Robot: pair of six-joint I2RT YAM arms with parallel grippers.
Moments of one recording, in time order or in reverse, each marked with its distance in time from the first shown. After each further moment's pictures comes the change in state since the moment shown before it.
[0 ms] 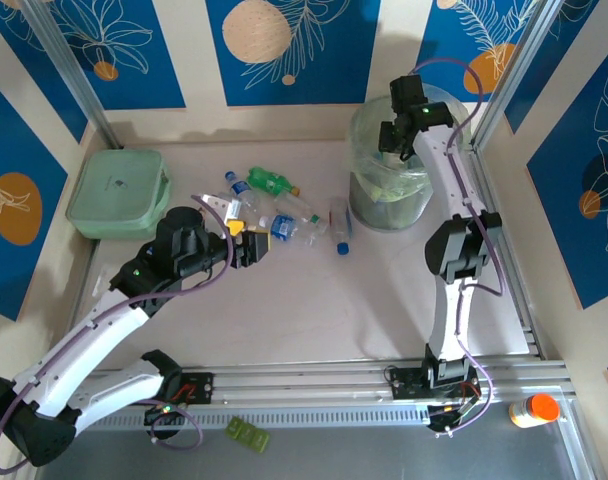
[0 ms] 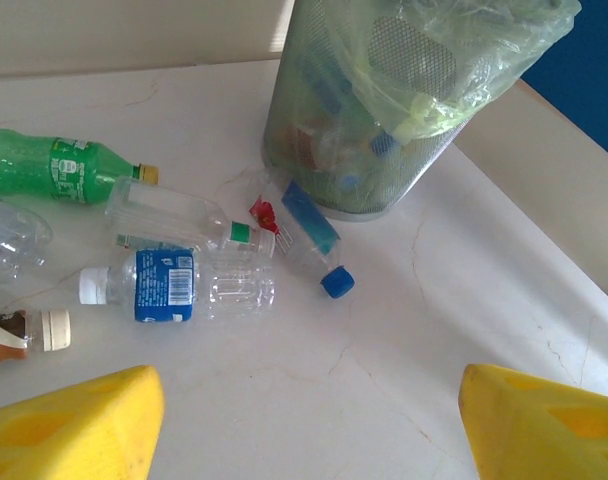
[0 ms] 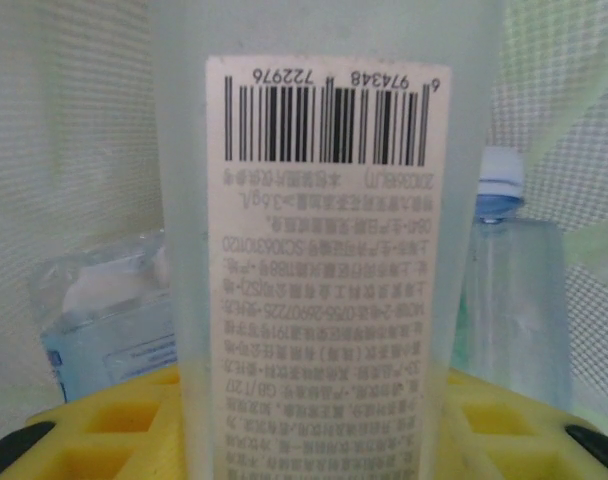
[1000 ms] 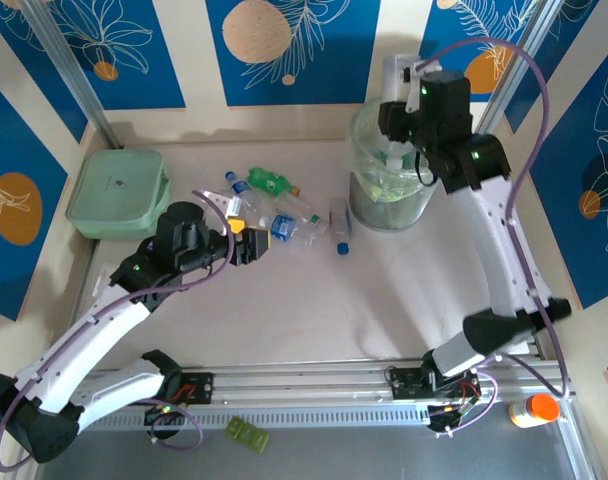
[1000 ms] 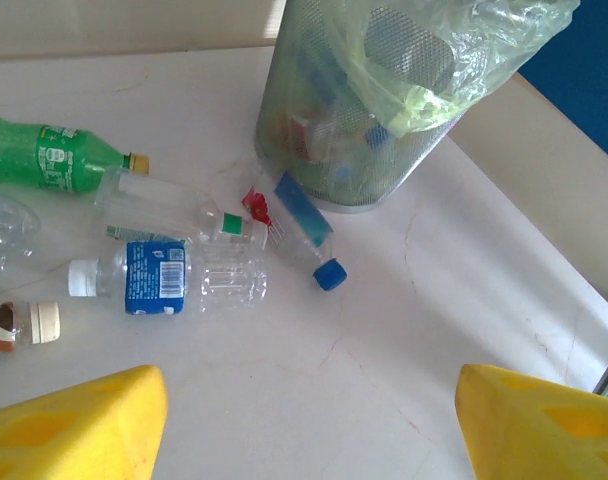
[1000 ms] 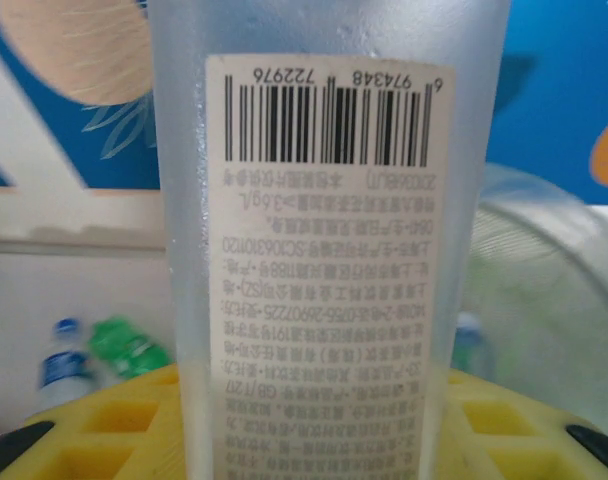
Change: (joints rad) left arm 0.018 0.026 0.034 -0.031 0.042 -0.004; right arm 0.165 -0.610 -0.284 0.289 0.050 -0.090
